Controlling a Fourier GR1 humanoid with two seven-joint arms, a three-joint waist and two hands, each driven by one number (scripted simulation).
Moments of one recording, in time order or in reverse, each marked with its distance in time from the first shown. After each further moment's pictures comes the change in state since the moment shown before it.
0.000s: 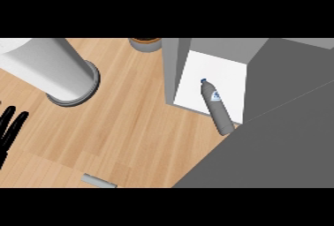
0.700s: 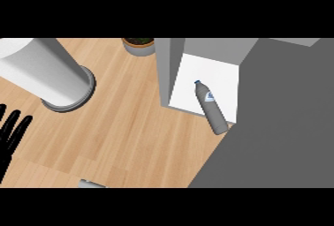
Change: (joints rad) left arm 0.025 -0.016 -0.019 -0.012 -0.015 0.034 -0.005; right arm 0.028 -0.063 0.026 -0.041 0.088 0.008 -0.034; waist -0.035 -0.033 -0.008
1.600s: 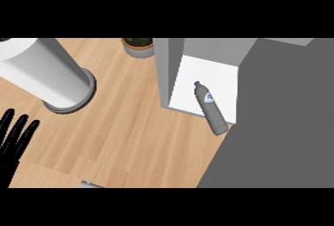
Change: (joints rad) left arm 0.019 -0.021 -0.034 -0.022 -0.028 0.031 -0.008; right arm 0.104 0.000 0.004 -0.010 0.022 -0.041 -0.057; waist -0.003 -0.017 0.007
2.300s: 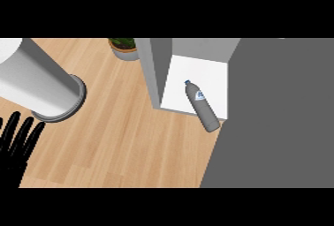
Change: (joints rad) left arm 0.010 -0.053 -0.032 -0.012 -0.023 0.061 -0.024; right arm 0.200 0.069 0.034 -0.002 0.019 -0.083 -0.056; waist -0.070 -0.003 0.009
